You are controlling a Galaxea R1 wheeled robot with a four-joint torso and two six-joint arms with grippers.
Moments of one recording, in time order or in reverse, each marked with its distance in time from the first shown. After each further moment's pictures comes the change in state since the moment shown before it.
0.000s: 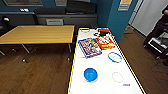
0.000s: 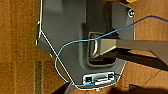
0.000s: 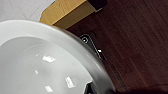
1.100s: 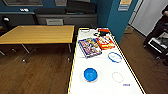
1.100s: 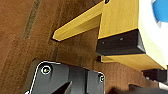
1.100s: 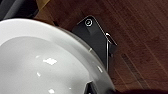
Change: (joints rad) left arm -0.386 -0.574 0.673 -0.005 -0.041 -0.277; right arm -0.392 0.417 -0.115 0.026 0.458 -0.190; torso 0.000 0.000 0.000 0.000
